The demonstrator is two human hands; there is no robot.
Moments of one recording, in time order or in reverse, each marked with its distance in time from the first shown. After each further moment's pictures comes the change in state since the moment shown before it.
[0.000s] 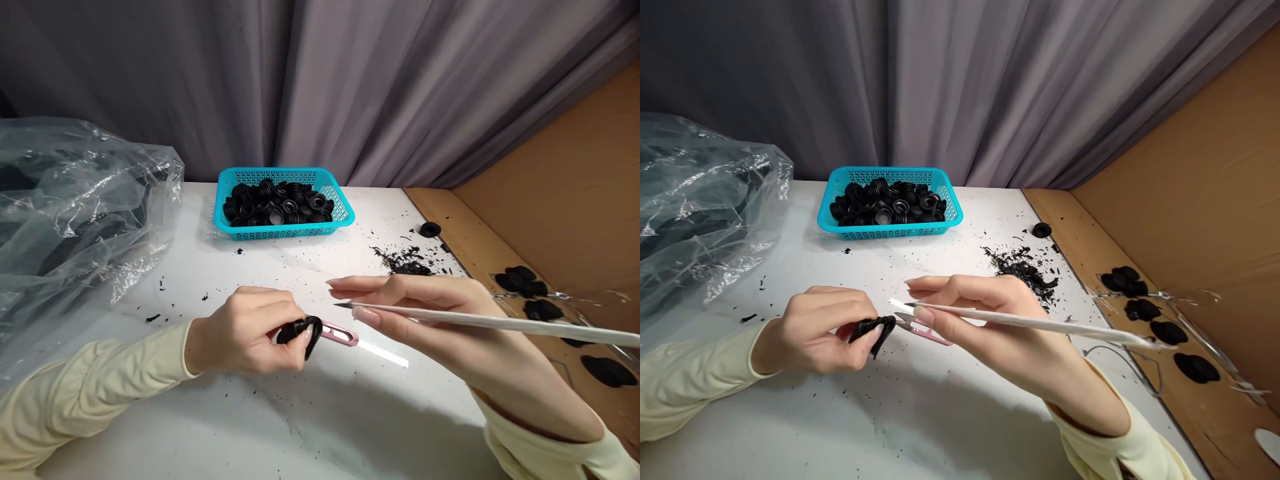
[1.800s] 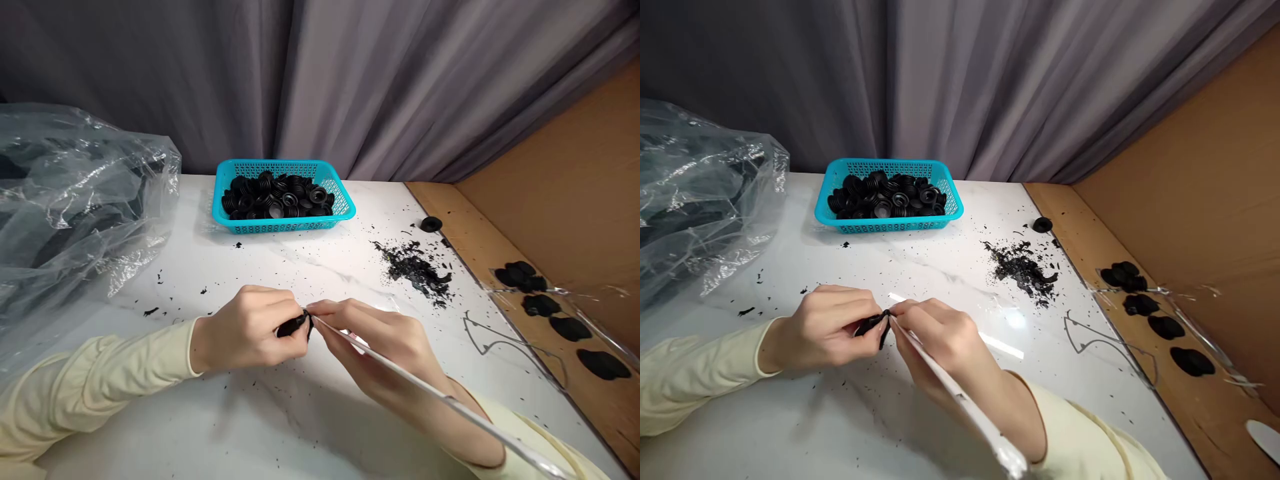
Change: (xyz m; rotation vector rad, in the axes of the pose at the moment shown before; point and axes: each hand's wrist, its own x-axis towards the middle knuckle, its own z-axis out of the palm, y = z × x) left_hand -0.011 -0.003 0.008 0.052 -0.067 -0.023; right_hand -0.007 0.020 0.051 -0.368 0.161 -0.450
